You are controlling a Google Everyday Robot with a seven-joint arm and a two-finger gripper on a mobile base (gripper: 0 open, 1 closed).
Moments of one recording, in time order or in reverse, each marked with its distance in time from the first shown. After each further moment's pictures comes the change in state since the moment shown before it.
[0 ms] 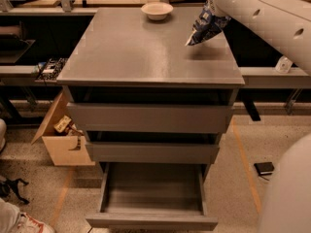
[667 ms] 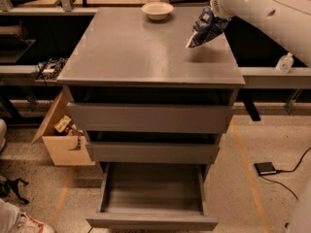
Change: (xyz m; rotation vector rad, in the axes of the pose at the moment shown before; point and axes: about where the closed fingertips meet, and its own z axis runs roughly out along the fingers) arm 0.005 0.003 -0.017 -0.061 -0.031 -0.016
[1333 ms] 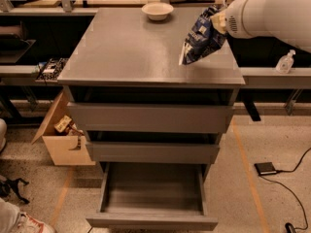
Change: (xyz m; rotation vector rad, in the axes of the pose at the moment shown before) arm 0.029 0.040 -0.103 -0.213 -0.136 -0.021
